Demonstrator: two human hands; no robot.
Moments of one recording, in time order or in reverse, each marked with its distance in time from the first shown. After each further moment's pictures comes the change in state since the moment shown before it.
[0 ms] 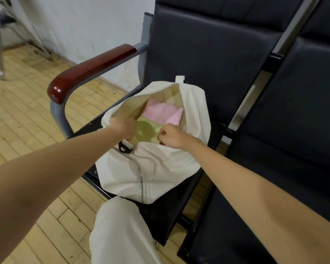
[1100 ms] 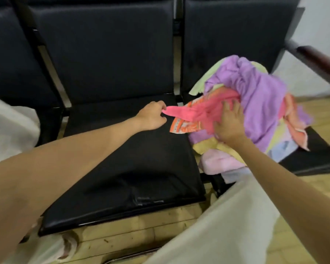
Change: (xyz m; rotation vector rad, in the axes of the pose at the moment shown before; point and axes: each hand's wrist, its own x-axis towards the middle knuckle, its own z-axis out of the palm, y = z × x) left_hand -0.255 0.536 -0.021 -0.367 0.025 1.017; right_hand -0.532 0.397 -0.059 -0.158 0.915 0.940
